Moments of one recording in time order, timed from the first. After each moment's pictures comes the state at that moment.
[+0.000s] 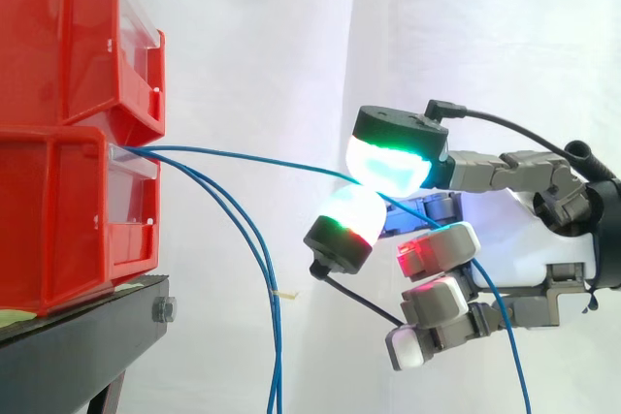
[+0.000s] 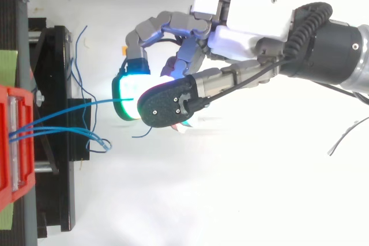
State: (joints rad) arm 0.09 -2.24 -1.30 -2.78 -1.32 0.04
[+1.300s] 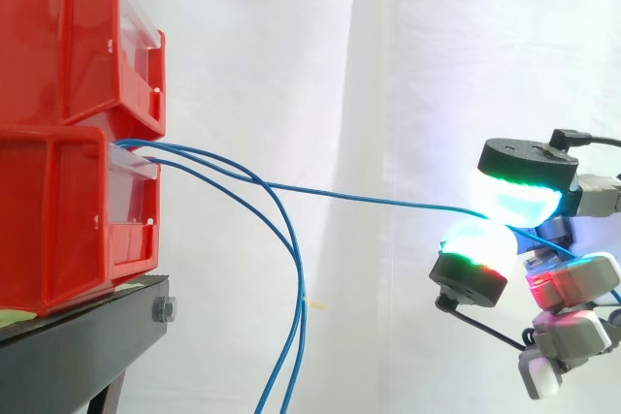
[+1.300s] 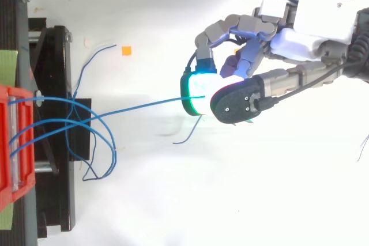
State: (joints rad) arm 0.10 -2.09 -1.55 -2.74 -1.29 0.02
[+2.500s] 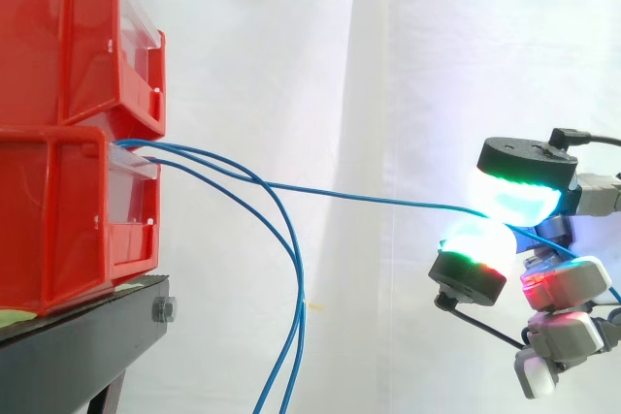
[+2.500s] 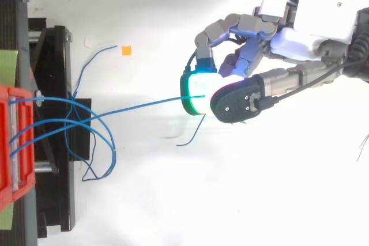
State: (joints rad) arm 0.10 -2.09 -1.55 -2.74 -1.29 0.02
